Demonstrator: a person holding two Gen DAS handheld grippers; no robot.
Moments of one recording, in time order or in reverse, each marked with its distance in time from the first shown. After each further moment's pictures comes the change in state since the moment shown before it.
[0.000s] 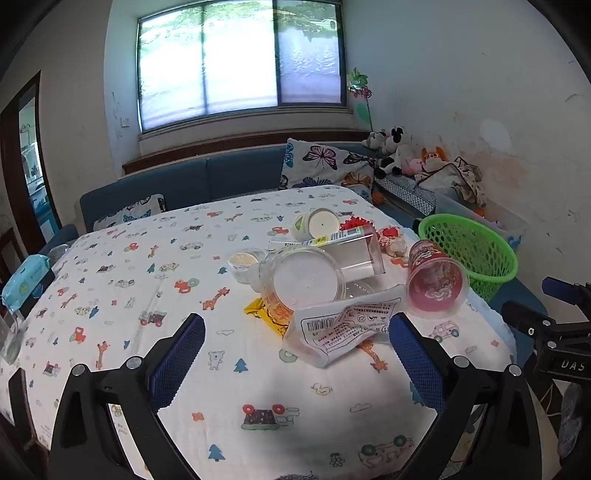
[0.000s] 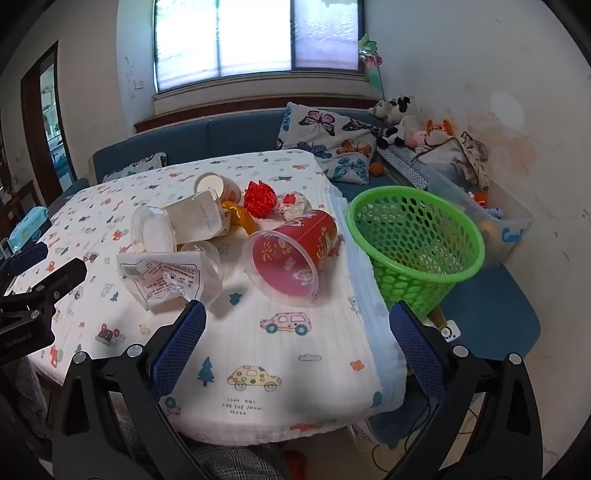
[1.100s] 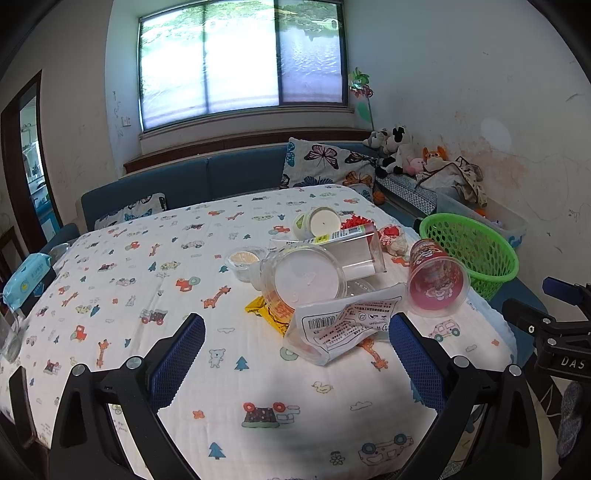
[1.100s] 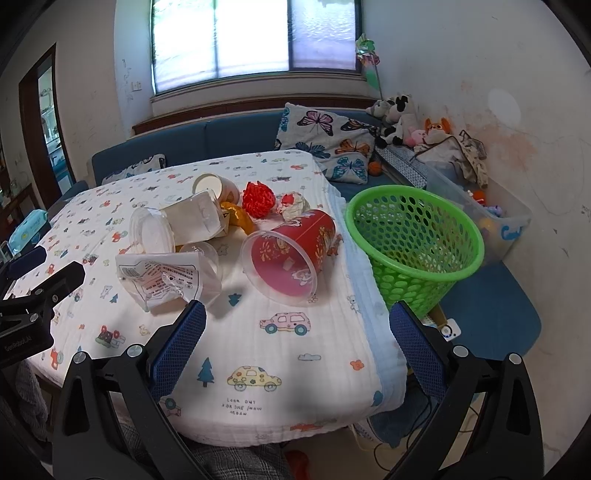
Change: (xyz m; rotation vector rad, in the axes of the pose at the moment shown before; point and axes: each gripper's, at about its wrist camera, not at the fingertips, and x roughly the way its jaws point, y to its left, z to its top) left arm -0.001 0.001 -0.001 -0.012 0.003 -0.005; right arm 0.000 -0.003 0.001 0.006 -0.001 -0.001
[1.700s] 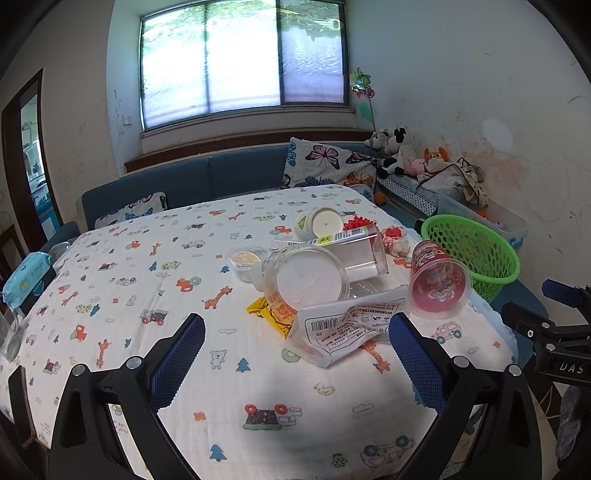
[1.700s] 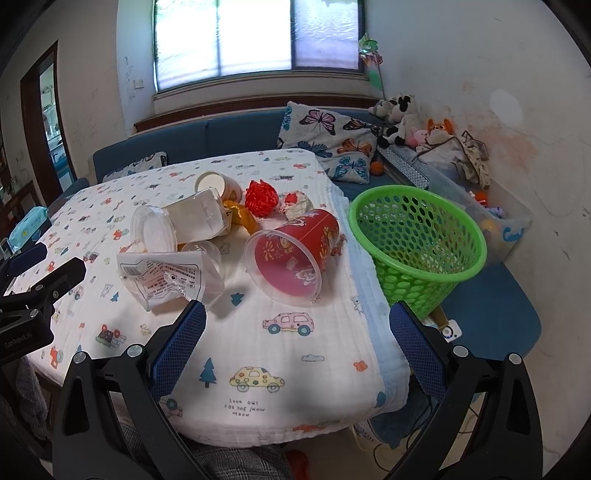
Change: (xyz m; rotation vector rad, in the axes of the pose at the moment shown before) left arm 0.003 0.002 0.001 -0.002 0.002 0.003; right arm 0.002 0.005 0.000 -0.009 0.003 0.001
